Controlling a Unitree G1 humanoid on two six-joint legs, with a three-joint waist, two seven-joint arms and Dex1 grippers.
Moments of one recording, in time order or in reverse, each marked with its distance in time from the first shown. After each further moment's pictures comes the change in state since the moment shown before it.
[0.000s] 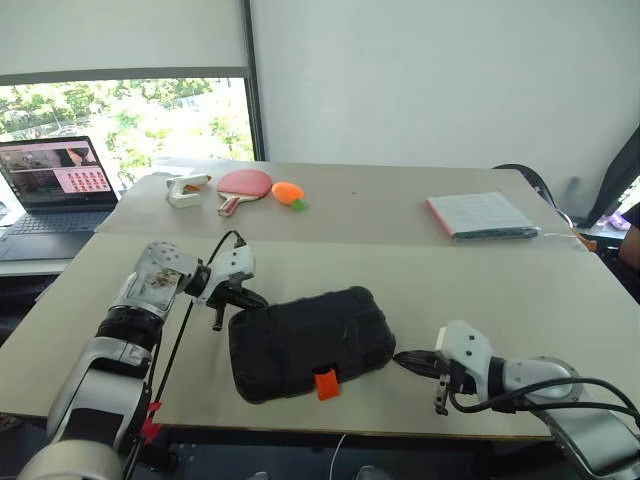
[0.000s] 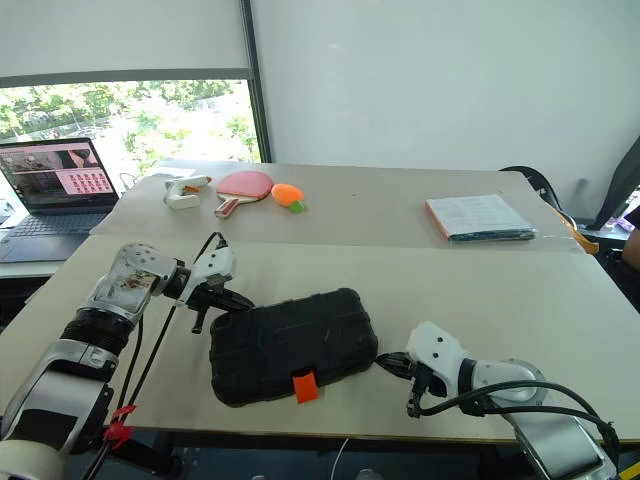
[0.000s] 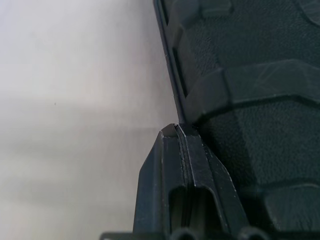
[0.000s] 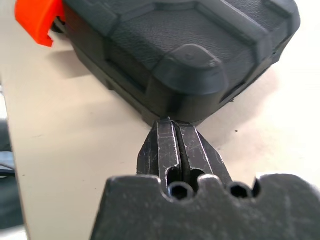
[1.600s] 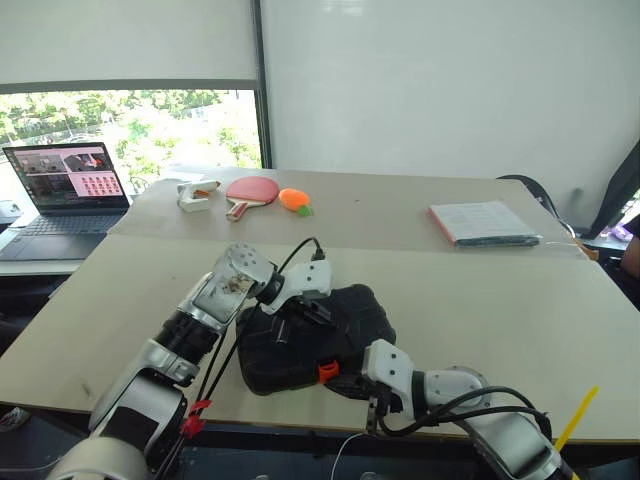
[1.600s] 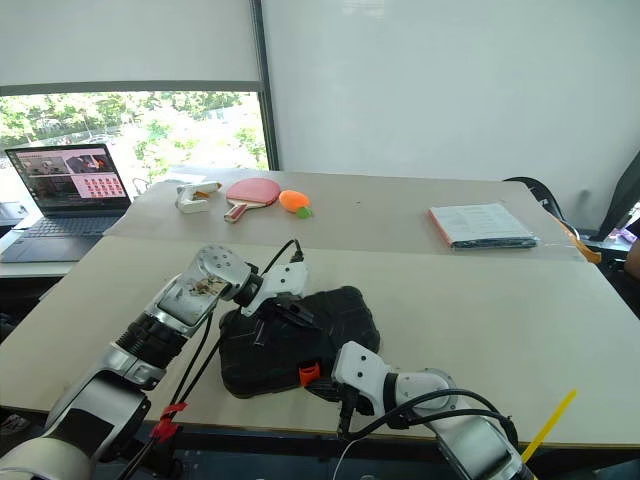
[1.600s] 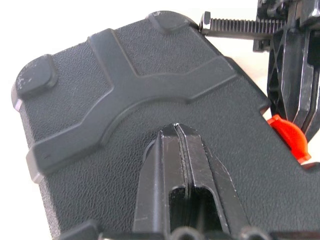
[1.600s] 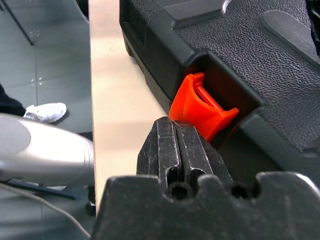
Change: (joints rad) left arm -0.004 -0.169 -0.238 -0.384 -0.026 0.155 0.078; right arm -0.167 0.263 0.327 0.034 -0.155 0.070 -0.060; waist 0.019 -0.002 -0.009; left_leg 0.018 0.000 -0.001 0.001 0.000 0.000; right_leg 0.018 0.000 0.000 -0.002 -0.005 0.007
